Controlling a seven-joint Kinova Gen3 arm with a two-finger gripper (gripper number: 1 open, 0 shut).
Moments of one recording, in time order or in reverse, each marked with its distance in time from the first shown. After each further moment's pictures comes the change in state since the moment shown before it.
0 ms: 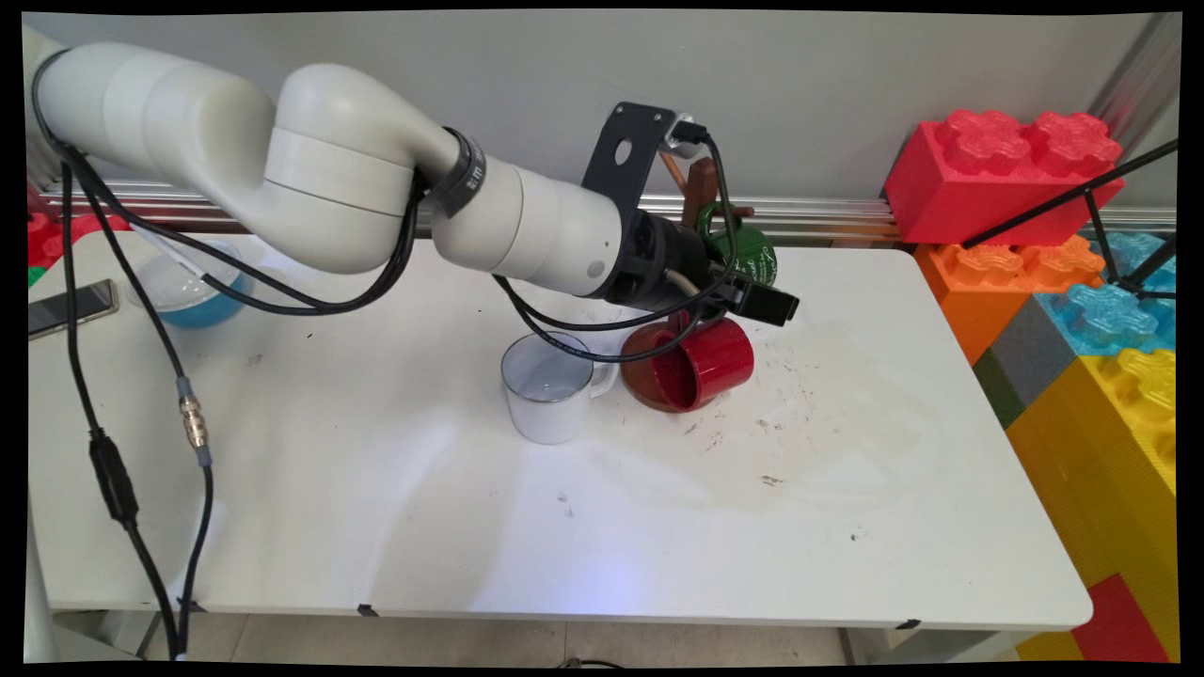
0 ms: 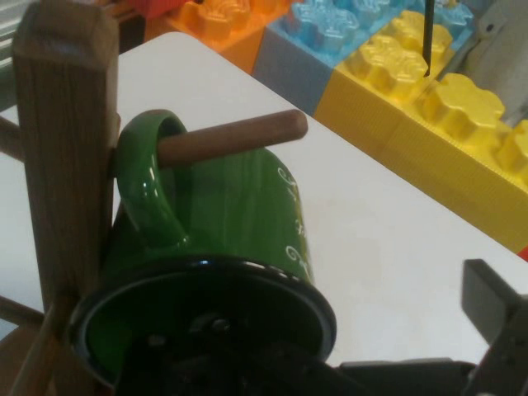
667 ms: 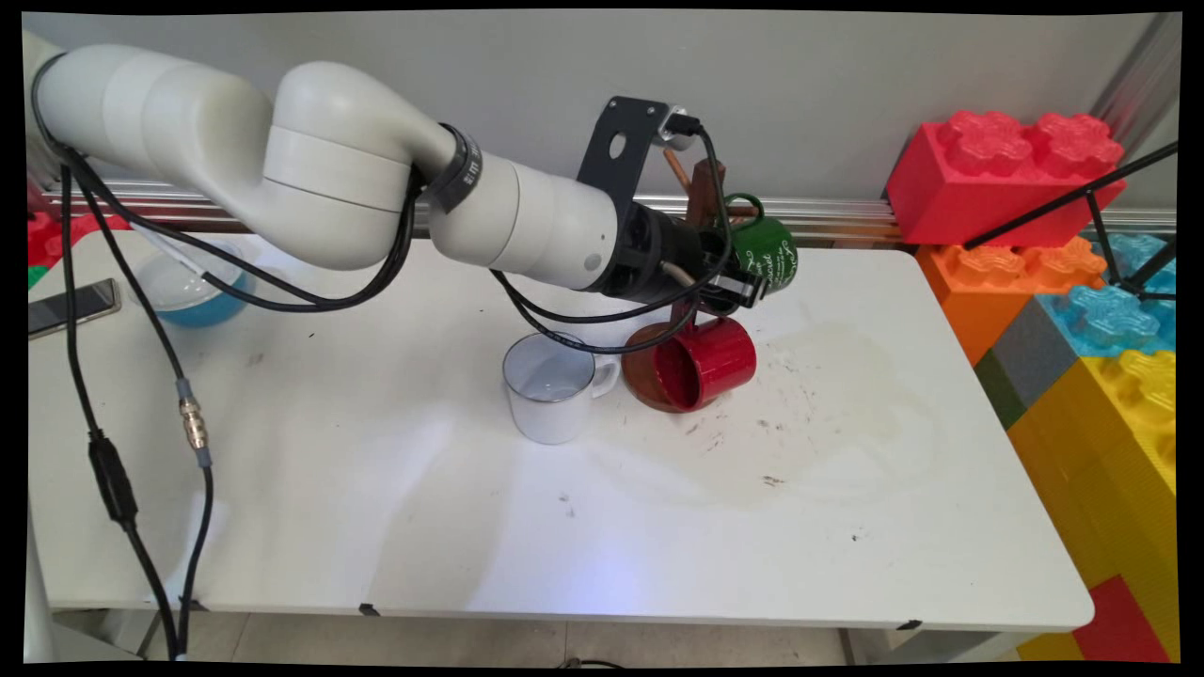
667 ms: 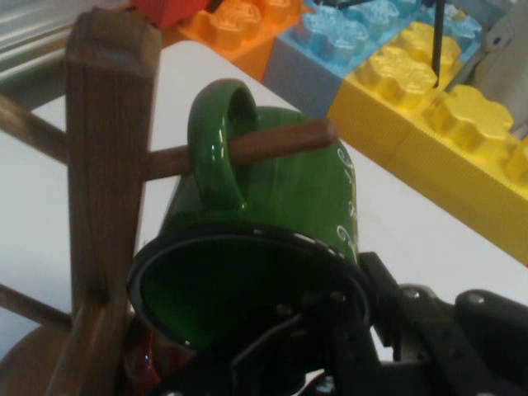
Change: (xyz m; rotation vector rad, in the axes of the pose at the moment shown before) arm 0.001 -0.007 -0.001 0.013 0.012 -0.015
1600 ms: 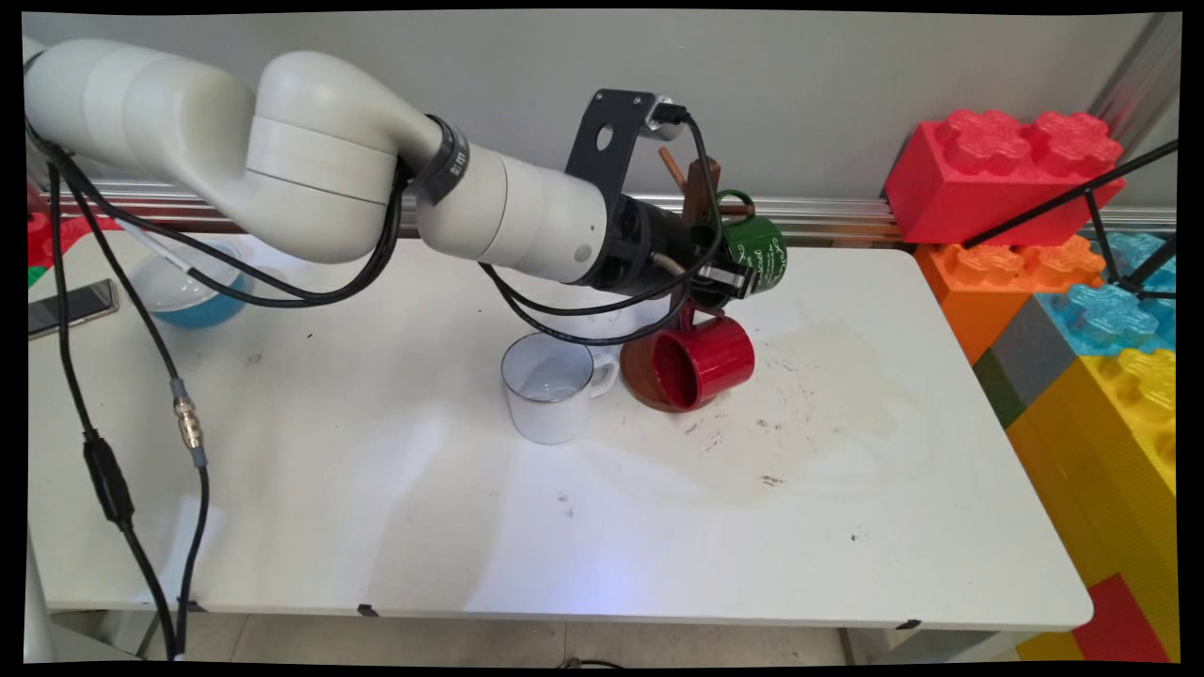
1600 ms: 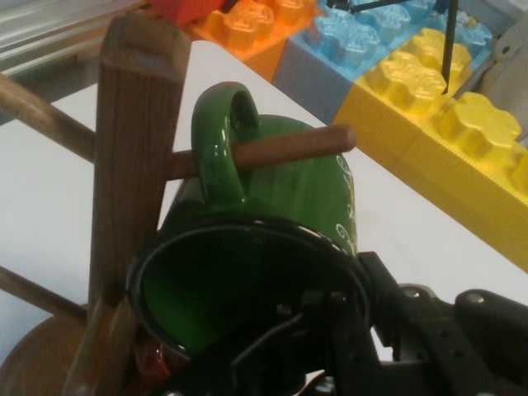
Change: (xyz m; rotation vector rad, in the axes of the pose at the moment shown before) arm 0.003 -0.002 -0.008 0.012 0.003 -0.029
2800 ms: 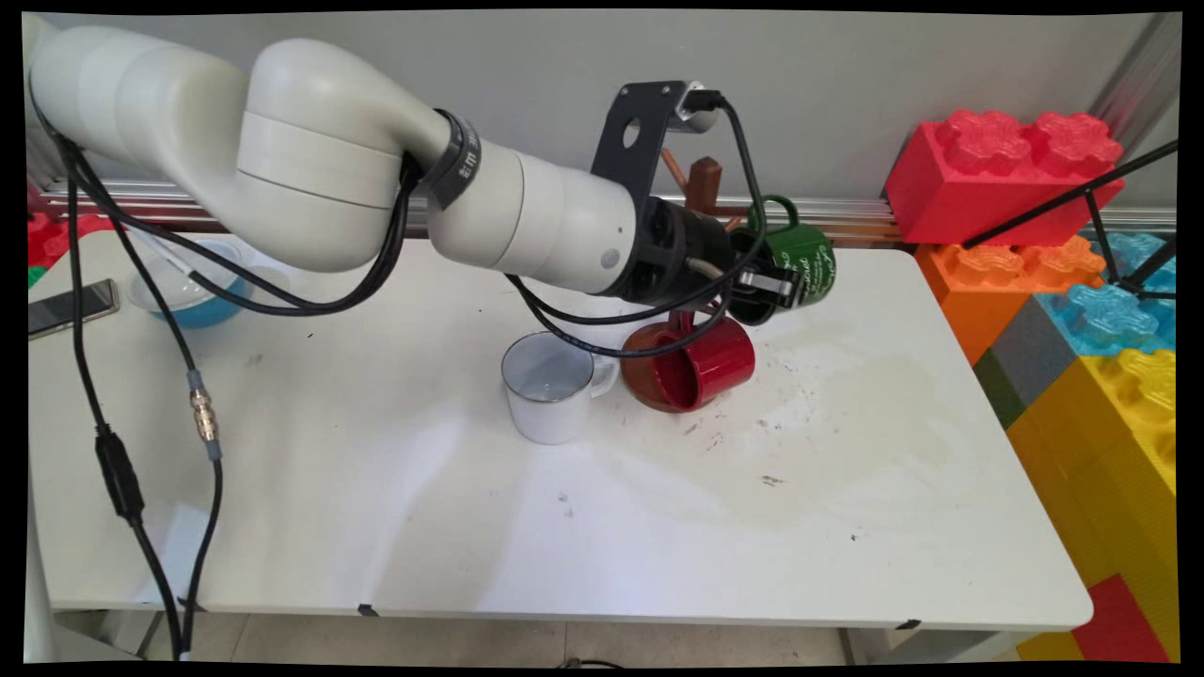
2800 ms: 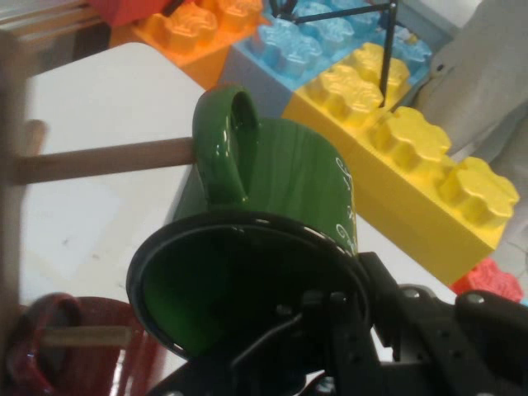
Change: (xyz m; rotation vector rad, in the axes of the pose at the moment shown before) arm 0.004 0.038 -0.007 -0.073 0.008 -0.052
